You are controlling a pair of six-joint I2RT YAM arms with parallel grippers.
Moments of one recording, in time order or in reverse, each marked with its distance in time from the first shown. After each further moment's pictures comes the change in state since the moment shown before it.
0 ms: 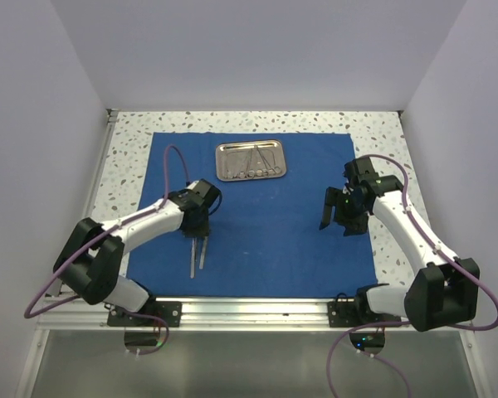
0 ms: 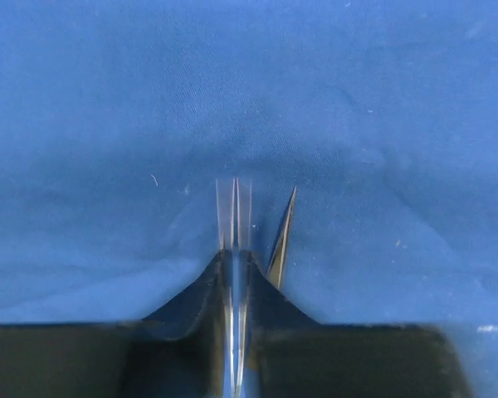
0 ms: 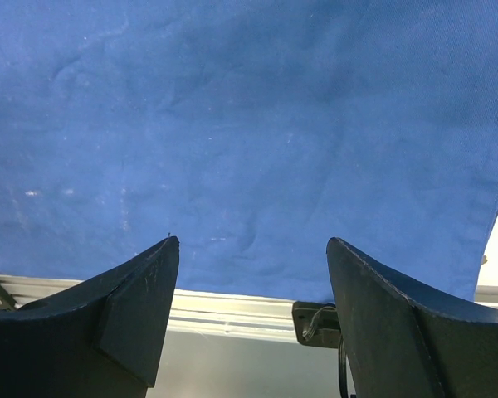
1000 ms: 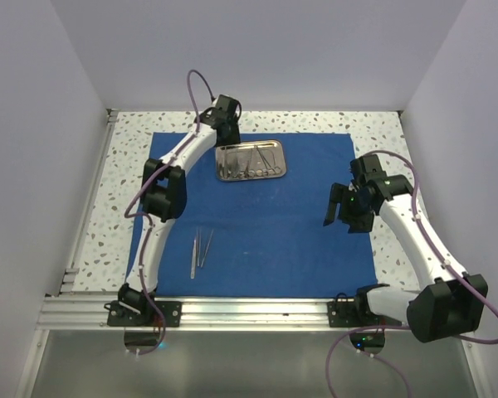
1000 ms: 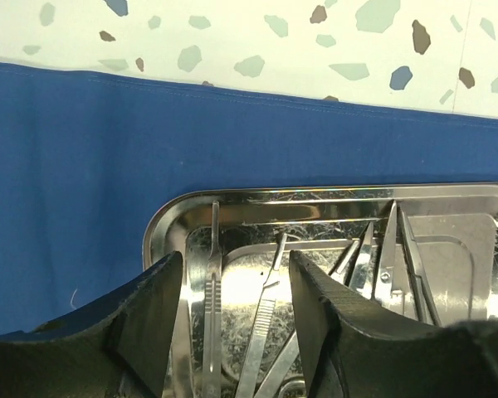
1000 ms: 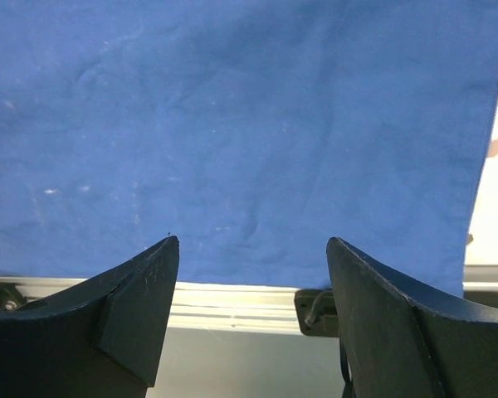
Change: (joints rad) left arm 0.203 0.963 1.396 -0.029 0.018 0.159; right arm -0.002 -0.068 0.057 -0.068 0.030 0.027
